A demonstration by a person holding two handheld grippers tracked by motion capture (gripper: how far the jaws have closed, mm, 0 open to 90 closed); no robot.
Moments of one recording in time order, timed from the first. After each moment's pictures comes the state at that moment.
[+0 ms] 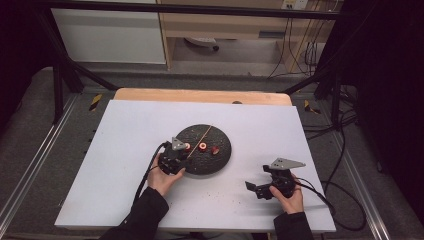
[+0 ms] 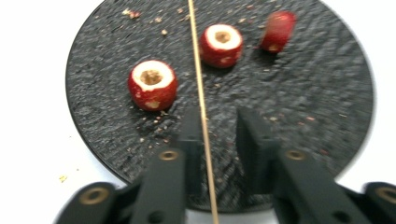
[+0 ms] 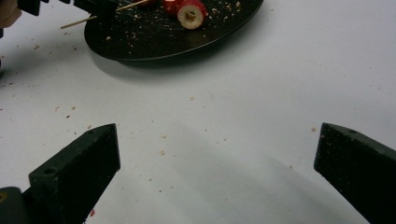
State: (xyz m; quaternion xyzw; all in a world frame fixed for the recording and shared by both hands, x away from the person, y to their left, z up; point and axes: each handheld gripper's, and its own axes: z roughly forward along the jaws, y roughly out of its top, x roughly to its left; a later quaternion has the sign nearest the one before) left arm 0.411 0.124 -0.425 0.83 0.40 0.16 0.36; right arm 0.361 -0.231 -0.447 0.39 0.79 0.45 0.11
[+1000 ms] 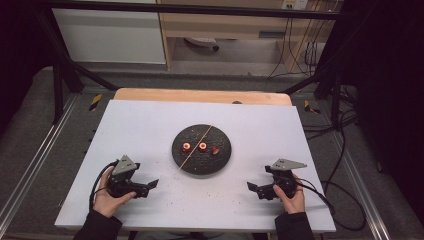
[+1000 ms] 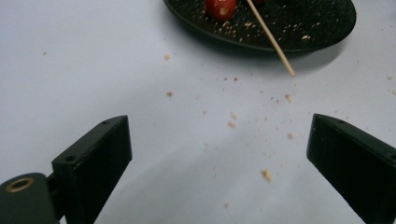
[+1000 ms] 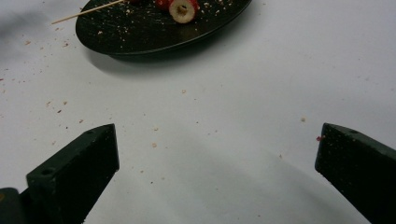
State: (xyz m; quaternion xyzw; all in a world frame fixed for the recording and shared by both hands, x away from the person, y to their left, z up) left arm 0.352 0.257 -0.440 0.81 0.38 0.16 0.41; right arm 0.360 -0.236 -0.449 0.40 0.79 0.44 0.12
